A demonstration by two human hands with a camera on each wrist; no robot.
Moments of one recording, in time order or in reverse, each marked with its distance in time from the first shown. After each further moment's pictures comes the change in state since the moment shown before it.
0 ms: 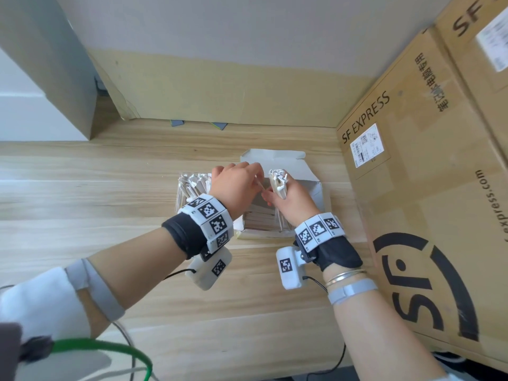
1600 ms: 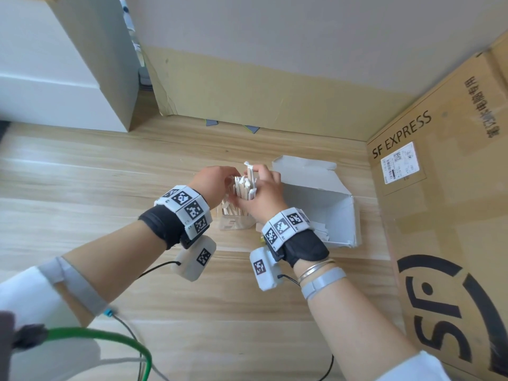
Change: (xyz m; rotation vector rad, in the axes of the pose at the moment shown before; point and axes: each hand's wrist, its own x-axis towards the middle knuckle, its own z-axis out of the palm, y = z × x) left_hand -0.014 -0.088 -0.037 -0.125 -0.154 -0.242; right_hand 0.015 -0.075 0.083 -0.206 -0.045 -0.180
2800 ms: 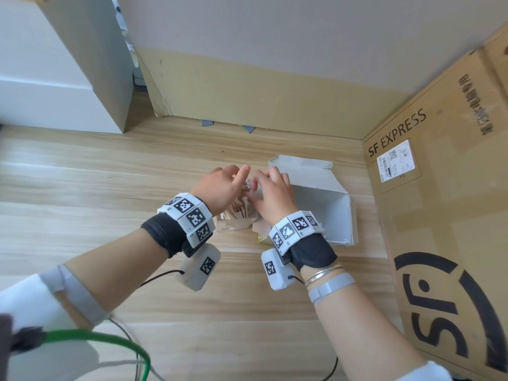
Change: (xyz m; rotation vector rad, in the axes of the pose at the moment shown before) left_hand -0.002 0.011 0.014 -0.174 0.045 -0.019; right_hand 0.004 0.032 -0.006 -0.252 0.096 -0.051
